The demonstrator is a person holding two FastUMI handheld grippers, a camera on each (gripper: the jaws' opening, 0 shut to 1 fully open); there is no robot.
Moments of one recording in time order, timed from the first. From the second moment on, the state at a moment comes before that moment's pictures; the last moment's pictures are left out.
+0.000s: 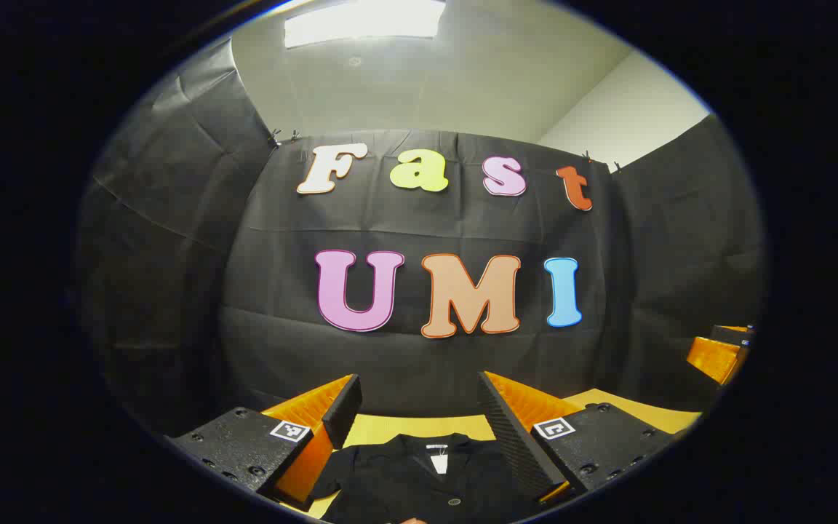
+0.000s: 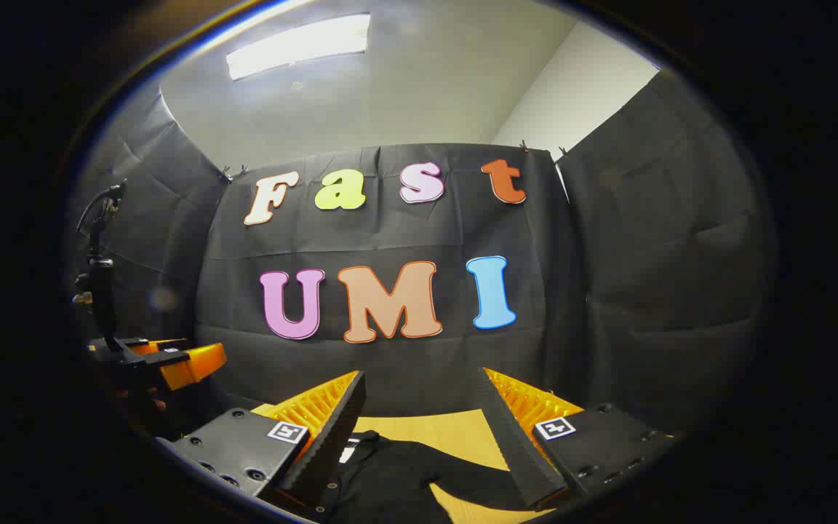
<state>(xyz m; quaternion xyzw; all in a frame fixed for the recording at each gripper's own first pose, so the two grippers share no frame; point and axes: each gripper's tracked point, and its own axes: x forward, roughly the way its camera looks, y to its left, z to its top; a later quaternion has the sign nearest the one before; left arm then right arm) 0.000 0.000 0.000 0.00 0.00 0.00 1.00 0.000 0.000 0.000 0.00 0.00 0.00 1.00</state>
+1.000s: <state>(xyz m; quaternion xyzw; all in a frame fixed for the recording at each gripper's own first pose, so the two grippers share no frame) -0.005 0.009 -0.001 -0.01 -0.01 0.01 1.00 0.003 0.003 0.010 0.00 -0.02 0.01 1.00</state>
